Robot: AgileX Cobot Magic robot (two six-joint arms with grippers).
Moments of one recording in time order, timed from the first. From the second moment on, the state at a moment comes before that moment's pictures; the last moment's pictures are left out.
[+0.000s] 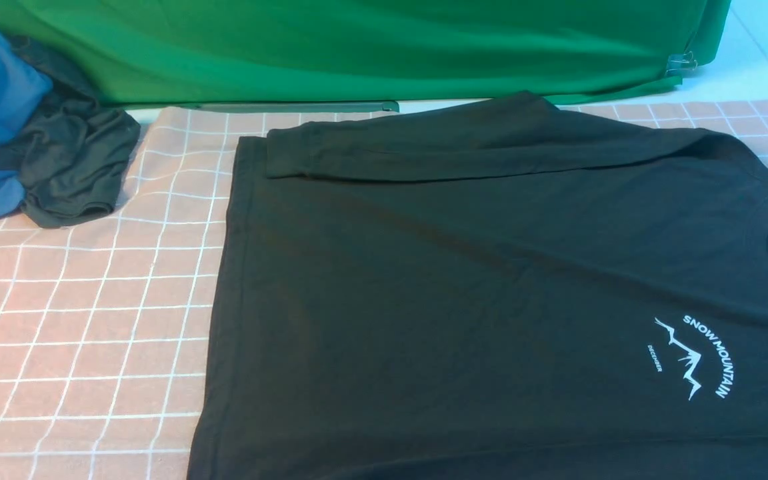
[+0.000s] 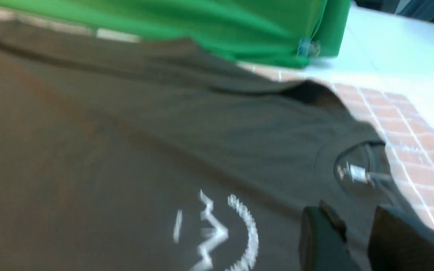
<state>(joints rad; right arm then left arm) 0.00 0.00 0.01 0.18 0.20 -0.28 0.02 0.00 0.01 -0.33 -0.35 -0.50</state>
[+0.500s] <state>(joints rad) 0.00 0.00 0.01 0.36 -0.12 0.22 0.01 0.44 -0.65 0.01 0.32 -0.73</state>
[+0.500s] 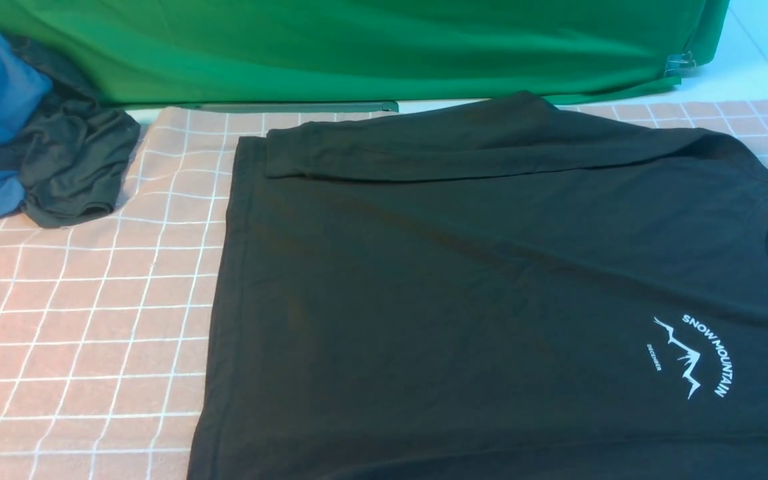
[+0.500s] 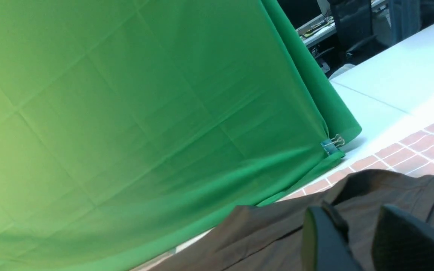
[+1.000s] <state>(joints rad) 0.04 0.31 -0.53 0.32 0.49 0.01 -0.08 1.11 -0.69 -0.43 0.89 -0.08</state>
